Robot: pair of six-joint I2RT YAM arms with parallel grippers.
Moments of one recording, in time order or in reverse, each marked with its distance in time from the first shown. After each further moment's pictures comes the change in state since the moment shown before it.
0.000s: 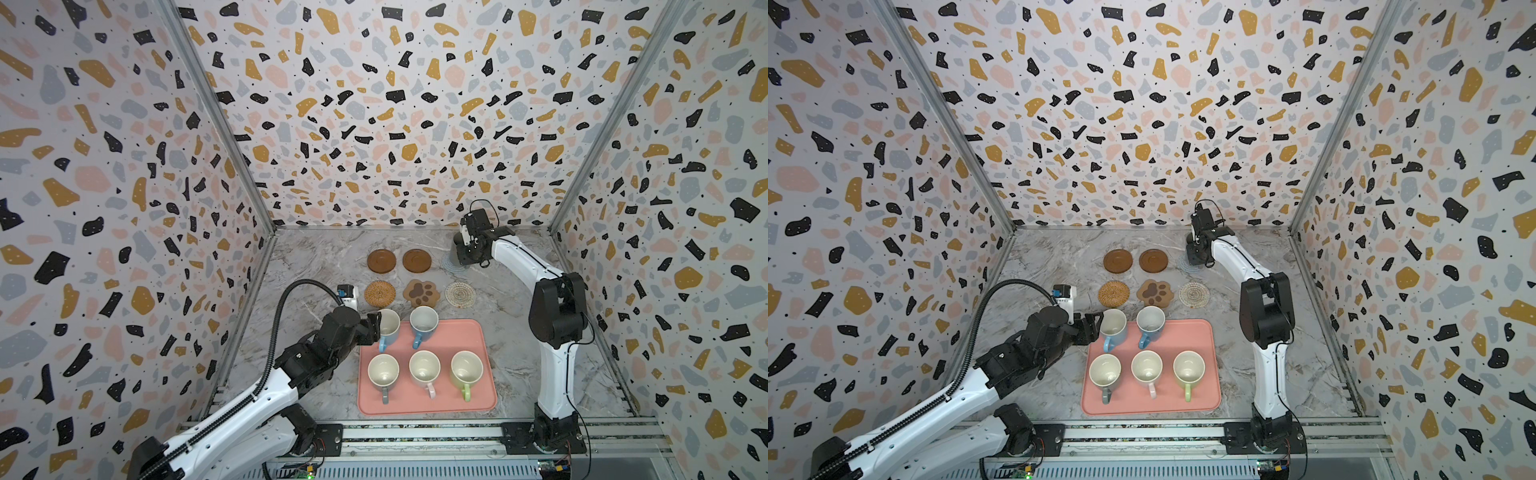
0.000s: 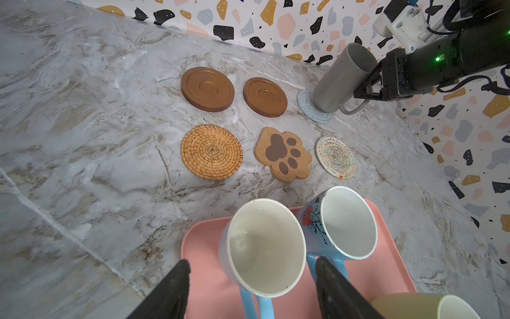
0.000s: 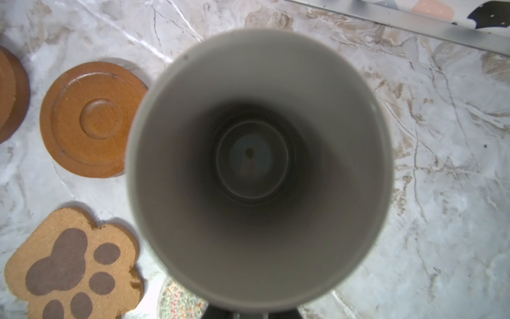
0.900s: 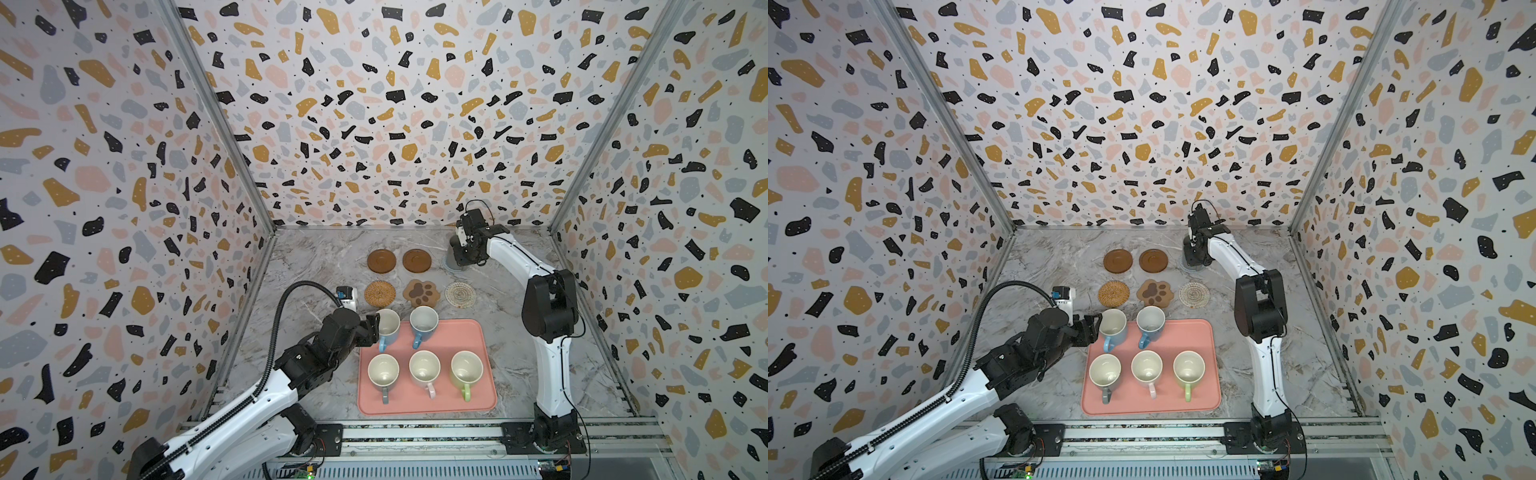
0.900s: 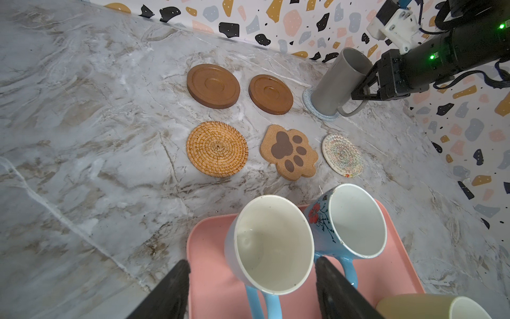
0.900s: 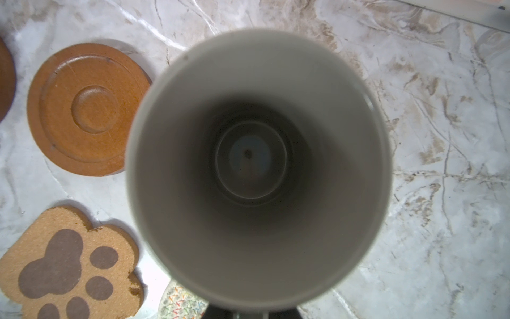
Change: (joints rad) left arm 0.000 -0.009 -0.015 -0.005 -0.013 -0.003; right arm 0.000 0.074 0.083 -0.068 -0.025 -0.015
